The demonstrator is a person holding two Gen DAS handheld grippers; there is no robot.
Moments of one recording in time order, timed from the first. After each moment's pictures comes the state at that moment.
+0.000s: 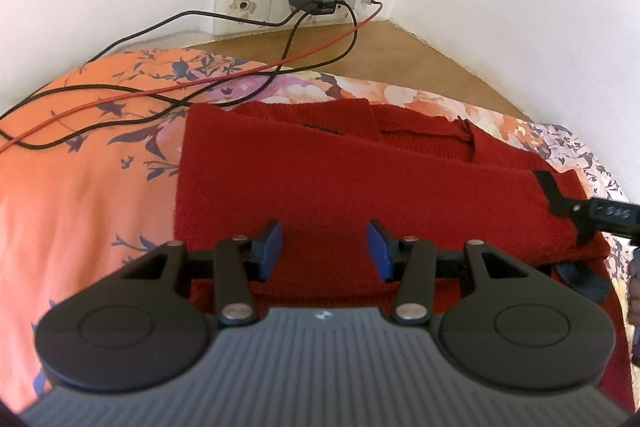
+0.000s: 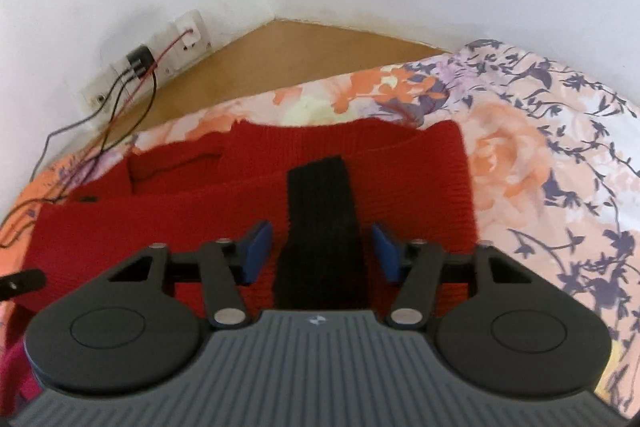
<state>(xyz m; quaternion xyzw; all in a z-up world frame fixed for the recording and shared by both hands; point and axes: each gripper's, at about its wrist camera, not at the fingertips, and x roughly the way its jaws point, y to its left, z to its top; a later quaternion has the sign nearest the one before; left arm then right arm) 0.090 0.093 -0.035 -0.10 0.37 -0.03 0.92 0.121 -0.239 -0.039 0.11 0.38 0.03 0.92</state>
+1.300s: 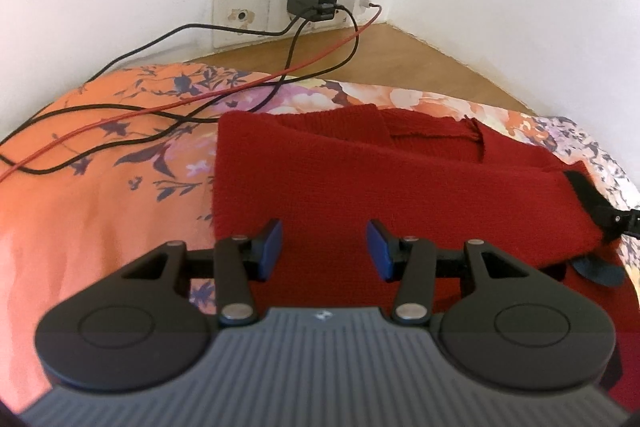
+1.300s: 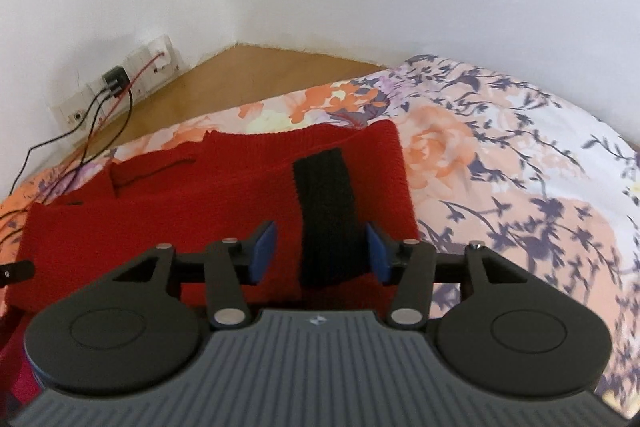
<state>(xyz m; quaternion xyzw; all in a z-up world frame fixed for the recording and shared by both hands) 0.092 0.103 -0.036 -0.07 0.36 -0.05 0.93 0.062 -0.241 -0.018 0.11 0.34 -0.04 0.93</state>
